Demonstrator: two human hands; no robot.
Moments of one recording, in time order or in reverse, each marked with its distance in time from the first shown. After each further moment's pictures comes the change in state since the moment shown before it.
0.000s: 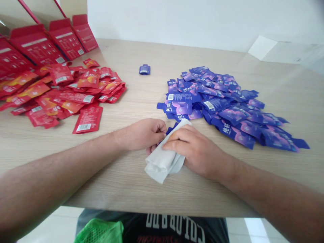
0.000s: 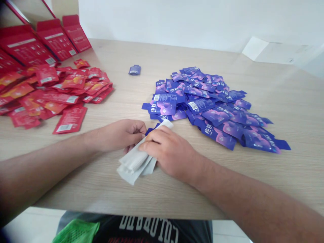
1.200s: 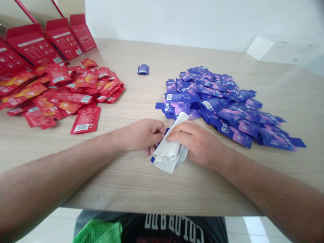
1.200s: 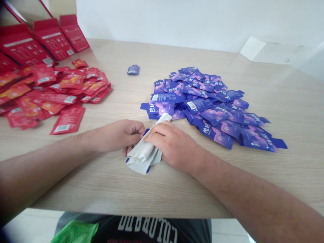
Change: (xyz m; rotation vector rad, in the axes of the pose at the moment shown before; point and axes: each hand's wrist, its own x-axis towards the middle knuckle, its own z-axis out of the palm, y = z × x) left_hand 0.001 0.000 0.000 -0.038 -0.051 -0.010; right_hand -0.001 0.019 -0.010 0.006 0.012 0.026
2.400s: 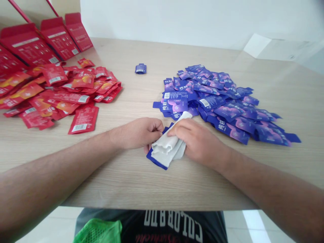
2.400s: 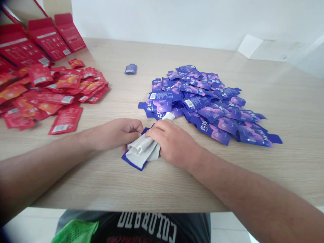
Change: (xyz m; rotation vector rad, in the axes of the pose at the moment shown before) left_hand 0.000 -0.001 -0.001 0.036 0.016 0.029; right_hand -0.003 -0.003 0.002 -0.058 0.011 0.103
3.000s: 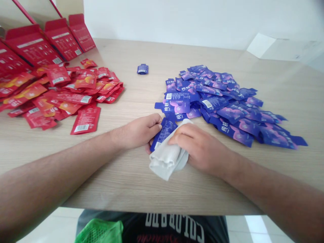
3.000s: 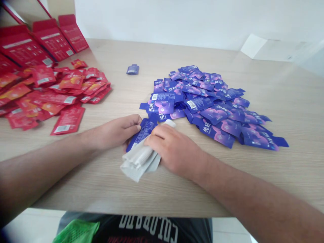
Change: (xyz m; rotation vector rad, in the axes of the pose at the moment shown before) left_hand 0.002 -0.004 -0.001 -0.078 0.118 -0.028; right_hand -0.005 -0.013 -0.004 0.022 -0.066 -0.050
